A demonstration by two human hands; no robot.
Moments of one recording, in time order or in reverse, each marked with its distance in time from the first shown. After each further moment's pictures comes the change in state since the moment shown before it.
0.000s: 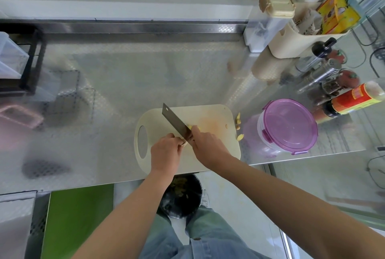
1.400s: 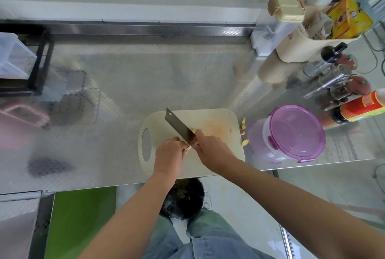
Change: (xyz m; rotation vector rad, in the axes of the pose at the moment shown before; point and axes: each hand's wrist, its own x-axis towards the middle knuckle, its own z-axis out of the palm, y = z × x) left_hand 0.006 -0.002 -0.005 0.032 -0.101 0.060; right_hand 0.007 0.003 -0.003 -0.014 -0.065 -0.016
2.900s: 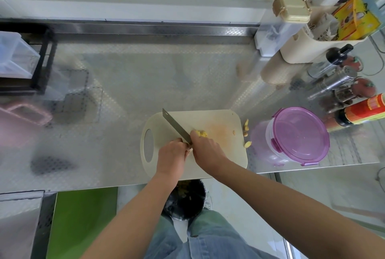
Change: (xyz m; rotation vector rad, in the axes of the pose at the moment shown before) left_hand 0.001 0.002 -0.002 -0.022 0.012 -0.001; right_hand 0.014 -0.017 0.010 -0.023 0.031 -0.011
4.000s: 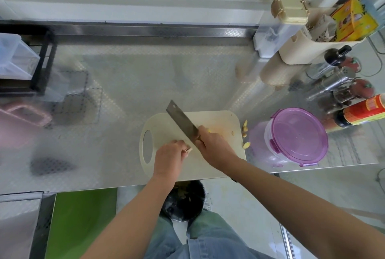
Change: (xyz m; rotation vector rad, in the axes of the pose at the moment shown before) left_hand -0.003 -0.004 0.001 -0.108 -0.021 -0.063; right_hand -0.002 0.025 -0.012 0.198 0.047 -0.003
